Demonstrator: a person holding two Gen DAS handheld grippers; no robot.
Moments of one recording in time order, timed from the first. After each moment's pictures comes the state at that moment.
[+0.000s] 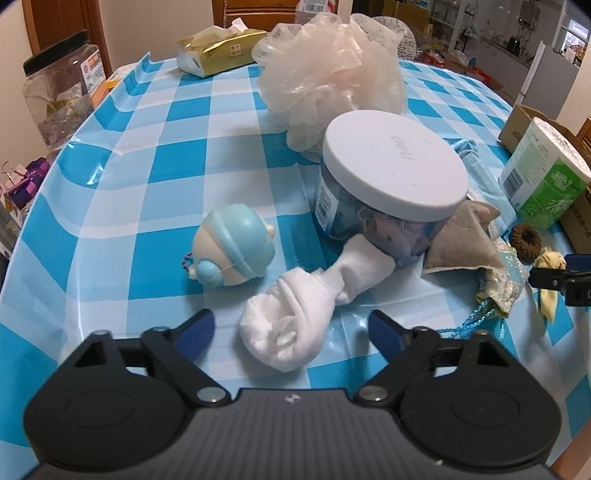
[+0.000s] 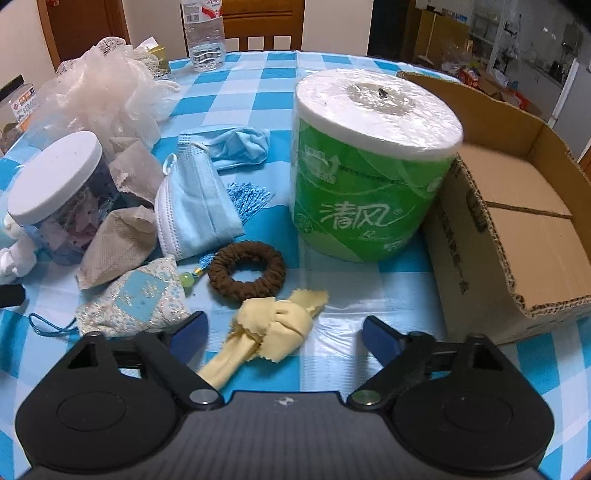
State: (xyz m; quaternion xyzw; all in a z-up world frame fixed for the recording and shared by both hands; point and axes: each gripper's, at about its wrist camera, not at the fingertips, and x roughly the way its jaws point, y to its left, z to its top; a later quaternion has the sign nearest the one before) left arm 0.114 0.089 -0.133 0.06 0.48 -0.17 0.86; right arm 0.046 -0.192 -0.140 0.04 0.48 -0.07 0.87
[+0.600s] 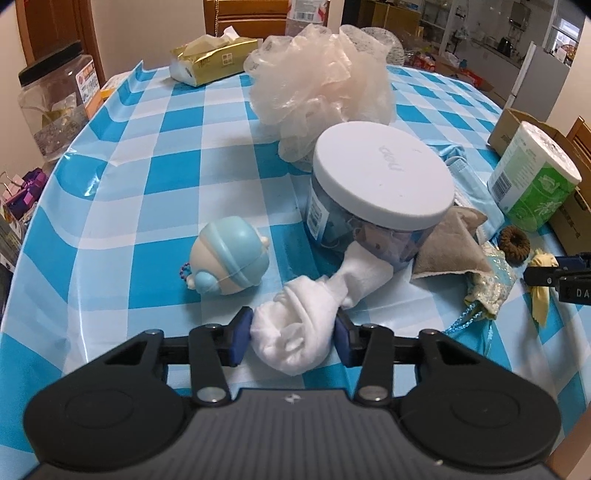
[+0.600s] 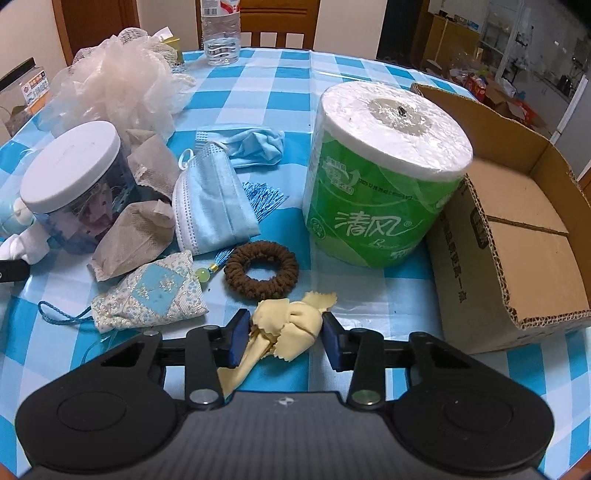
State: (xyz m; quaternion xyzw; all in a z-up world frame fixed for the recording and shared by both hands) left arm 0.113 0.090 -0.127 0.06 0.47 -0.19 0.86; right arm 0.056 -0.178 -0.134 0.01 0.49 -0.06 0.87
